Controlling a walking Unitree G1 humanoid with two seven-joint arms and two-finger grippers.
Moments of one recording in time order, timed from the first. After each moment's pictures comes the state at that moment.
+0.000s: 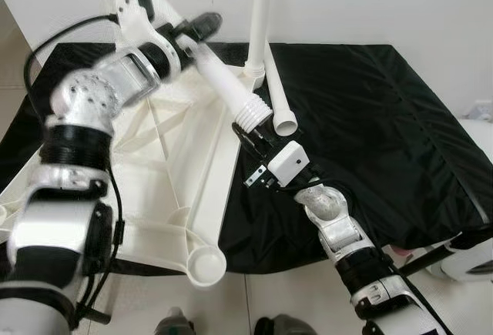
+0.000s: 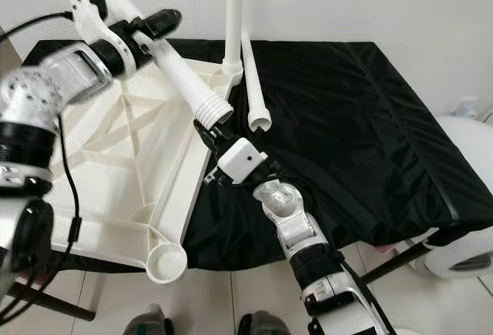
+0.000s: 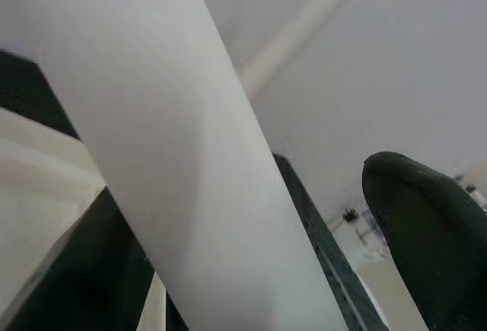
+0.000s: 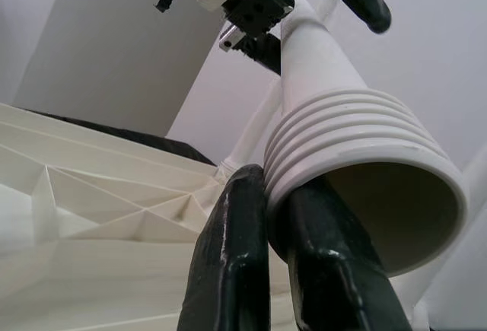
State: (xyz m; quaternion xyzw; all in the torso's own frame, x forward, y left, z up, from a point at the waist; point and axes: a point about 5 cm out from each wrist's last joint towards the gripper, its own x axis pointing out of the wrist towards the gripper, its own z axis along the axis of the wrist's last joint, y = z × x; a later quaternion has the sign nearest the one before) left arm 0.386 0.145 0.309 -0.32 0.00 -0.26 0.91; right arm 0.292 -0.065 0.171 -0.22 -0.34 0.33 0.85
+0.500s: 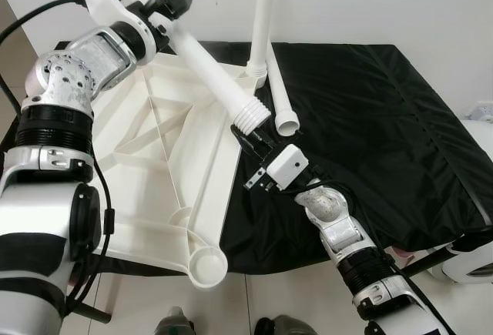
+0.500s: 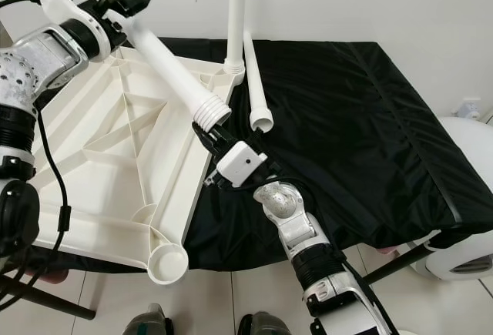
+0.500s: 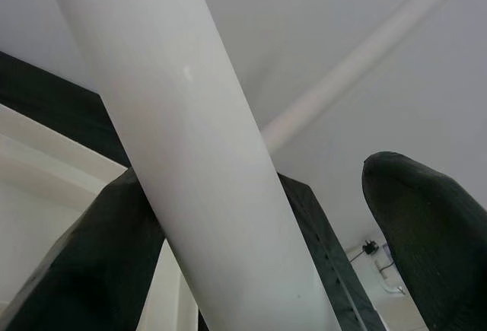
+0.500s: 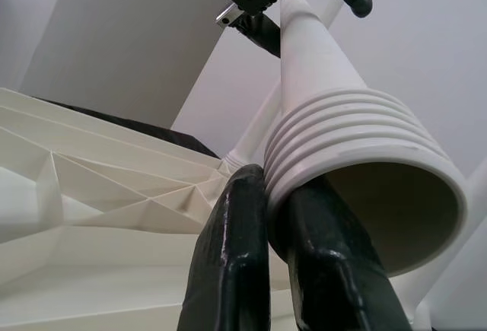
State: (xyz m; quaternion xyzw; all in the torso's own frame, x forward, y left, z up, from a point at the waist) left arm 0.396 0.166 0.316 -0.33 0.00 -0.22 0.92; right arm 0.292 -0.065 0.167 -0.23 -0.34 0.34 0.85
